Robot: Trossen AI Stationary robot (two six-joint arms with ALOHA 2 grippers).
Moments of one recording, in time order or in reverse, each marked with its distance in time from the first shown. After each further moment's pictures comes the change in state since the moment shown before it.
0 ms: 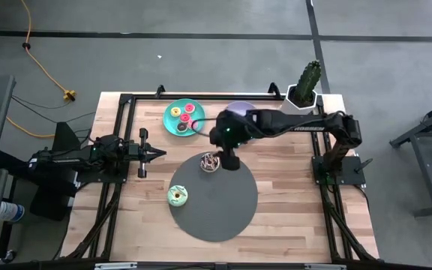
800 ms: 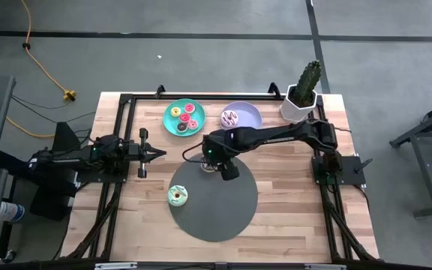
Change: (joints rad) left arm 0.000 0.000 0.000 0.000 0.000 0.000; right arm 0.054 0.246 0.000 -0.090 0.161 -0.230
